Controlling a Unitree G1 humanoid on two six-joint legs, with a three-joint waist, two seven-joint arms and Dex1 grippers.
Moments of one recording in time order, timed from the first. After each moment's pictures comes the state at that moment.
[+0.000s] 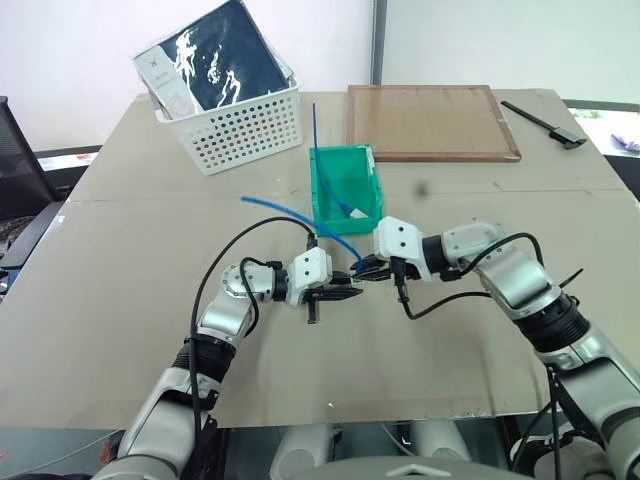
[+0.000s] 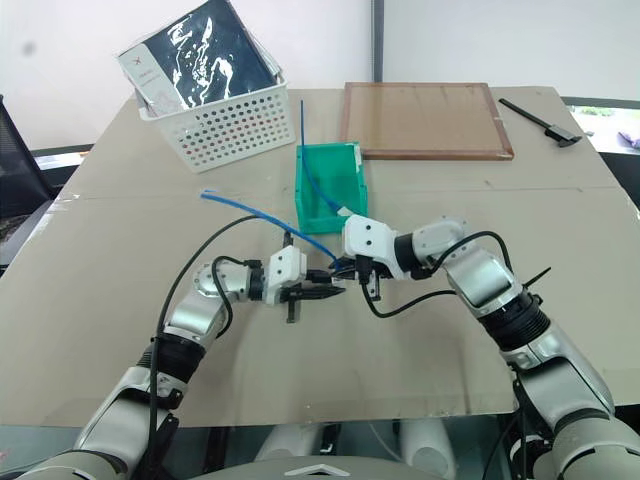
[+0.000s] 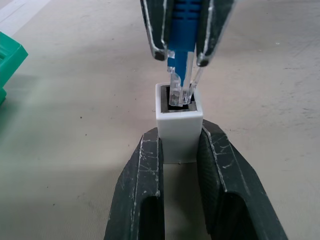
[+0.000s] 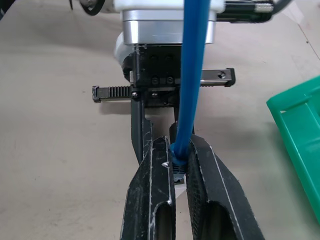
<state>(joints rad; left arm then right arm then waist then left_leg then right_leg) -0.45 0.45 -0.24 0.38 -0.14 -0.17 -1.22 -0.69 -0.49 0.49 -0.04 0.14 0.39 1.12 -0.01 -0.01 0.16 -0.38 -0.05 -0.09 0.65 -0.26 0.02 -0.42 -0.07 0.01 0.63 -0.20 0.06</state>
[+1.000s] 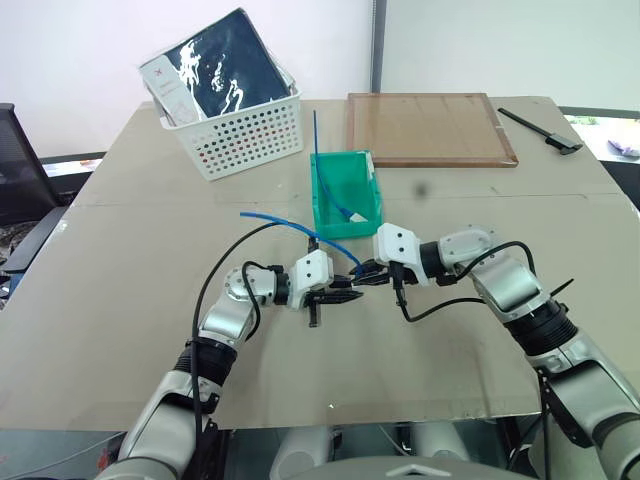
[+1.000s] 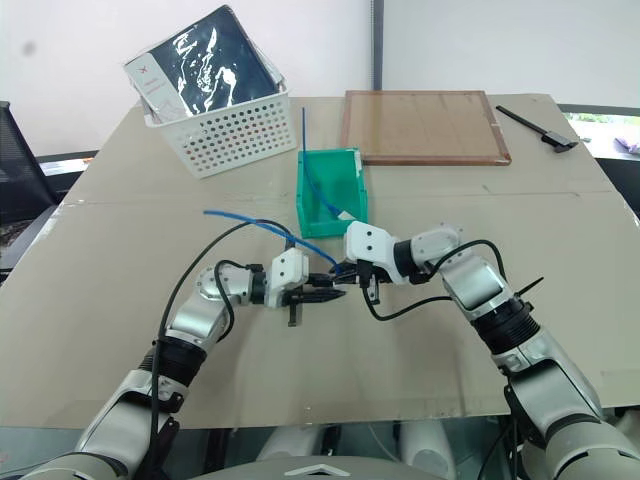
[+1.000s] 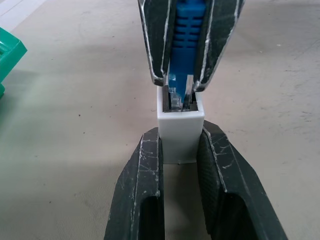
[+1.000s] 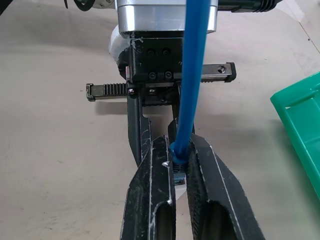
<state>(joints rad) -0.44 0.44 -0.24 0.38 -0.14 -0.14 -1.20 -0.64 -0.44 0.46 0.06 0.11 0.31 1.14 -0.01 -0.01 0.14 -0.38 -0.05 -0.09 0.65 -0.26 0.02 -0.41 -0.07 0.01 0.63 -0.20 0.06</state>
